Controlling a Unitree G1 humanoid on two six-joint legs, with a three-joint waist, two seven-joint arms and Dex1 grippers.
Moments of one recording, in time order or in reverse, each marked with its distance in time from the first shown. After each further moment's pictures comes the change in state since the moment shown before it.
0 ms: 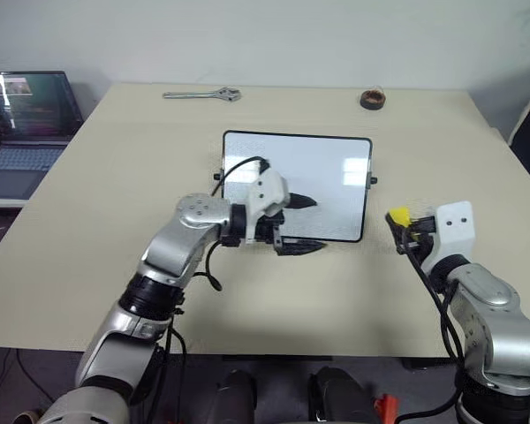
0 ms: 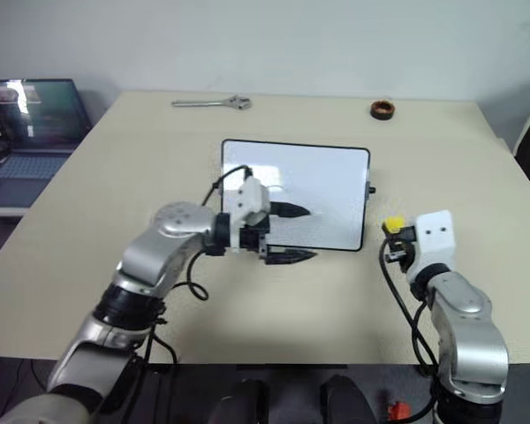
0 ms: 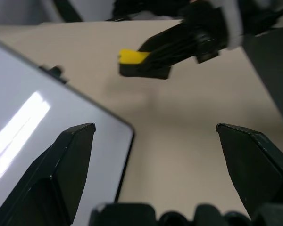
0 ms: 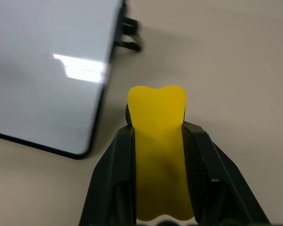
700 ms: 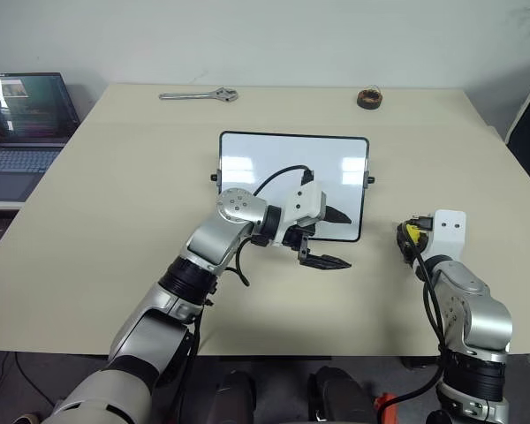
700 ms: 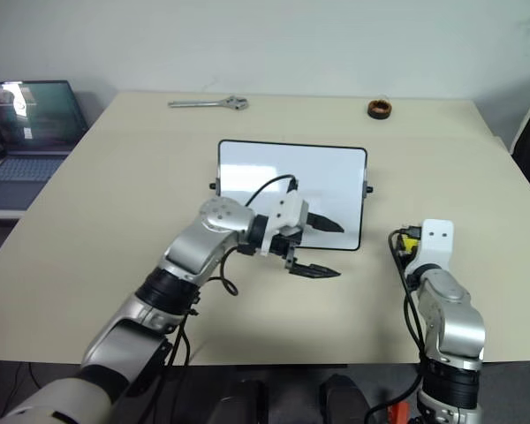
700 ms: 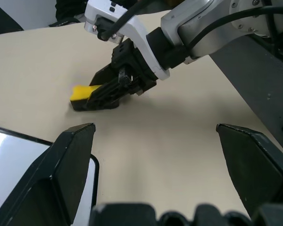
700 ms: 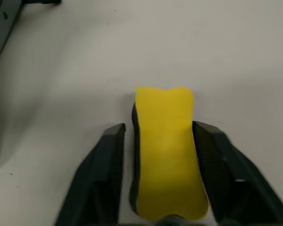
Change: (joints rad) left arm -0.069 -0.086 -0.082 0.177 0.093 -0.137 -0.114; right arm -0.087 0.091 -0.052 0.348 0.068 -0.132 -0.193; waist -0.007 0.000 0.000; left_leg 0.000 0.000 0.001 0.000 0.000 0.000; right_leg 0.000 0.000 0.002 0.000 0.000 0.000
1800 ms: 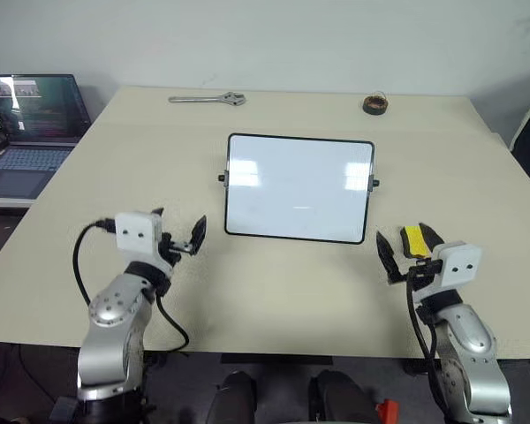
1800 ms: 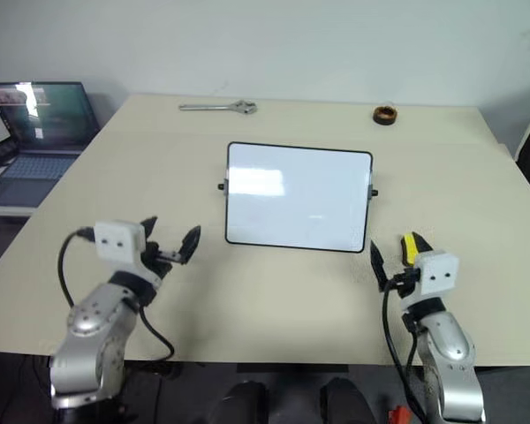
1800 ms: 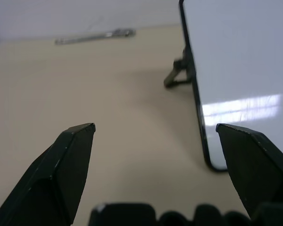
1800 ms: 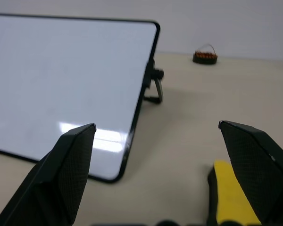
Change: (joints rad) left arm 0.833 -0.077 0.636 -0.572 0.023 0.159 0.951; right arm 0.442 -0.029 0.145 -0.071 0.095 -0.823 0.169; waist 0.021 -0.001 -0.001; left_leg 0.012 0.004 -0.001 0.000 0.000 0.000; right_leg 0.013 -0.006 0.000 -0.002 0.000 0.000
